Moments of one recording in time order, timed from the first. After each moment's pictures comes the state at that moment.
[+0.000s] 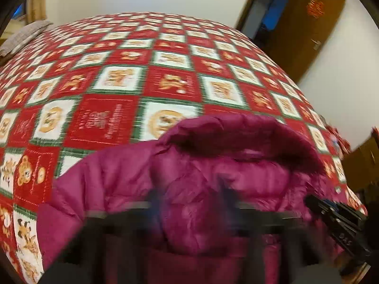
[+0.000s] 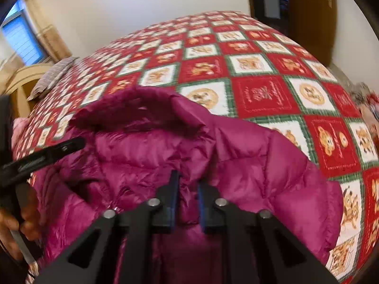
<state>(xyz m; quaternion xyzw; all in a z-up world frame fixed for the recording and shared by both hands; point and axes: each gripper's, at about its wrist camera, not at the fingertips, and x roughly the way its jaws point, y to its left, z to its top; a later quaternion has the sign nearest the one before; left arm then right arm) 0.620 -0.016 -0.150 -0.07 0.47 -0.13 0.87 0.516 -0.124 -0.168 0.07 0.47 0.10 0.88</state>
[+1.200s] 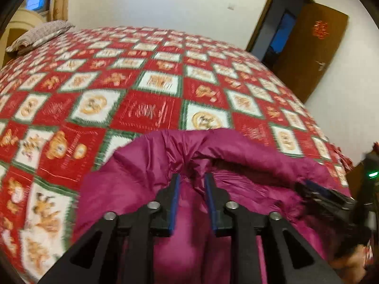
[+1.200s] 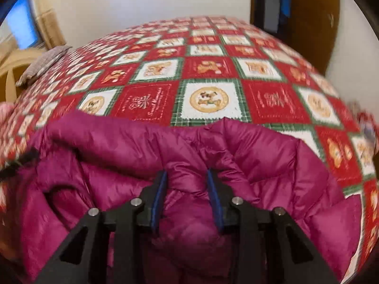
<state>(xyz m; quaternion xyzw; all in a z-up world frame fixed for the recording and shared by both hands) 0.568 0.047 -0.147 -0.10 0.41 -0.10 0.90 0.509 -0.059 -0.190 0.01 0.46 0.06 0.88</state>
